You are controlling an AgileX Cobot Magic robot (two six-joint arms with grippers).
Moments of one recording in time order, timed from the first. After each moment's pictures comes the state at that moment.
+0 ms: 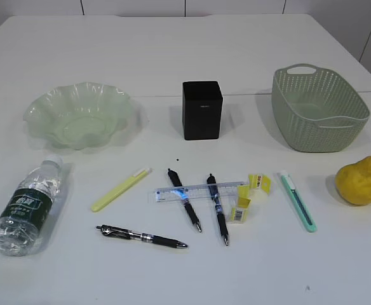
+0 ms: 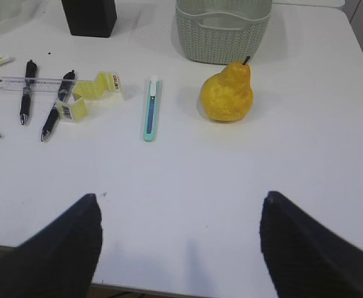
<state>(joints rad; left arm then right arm) -0.04 0.01 -0.52 0.02 1.11 -0.11 0.07 -0.02 -0.50 0.01 1.14 -0.07</state>
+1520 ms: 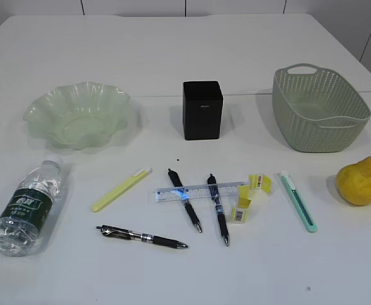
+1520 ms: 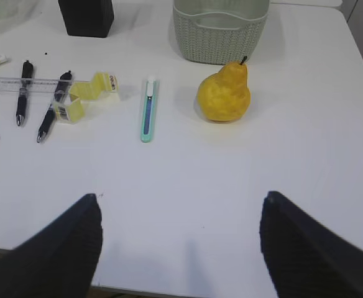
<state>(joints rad) -0.04 0.01 -0.52 0.01 1.11 -0.11 0.07 -0.02 -0.50 0.00 1.14 -0.07</state>
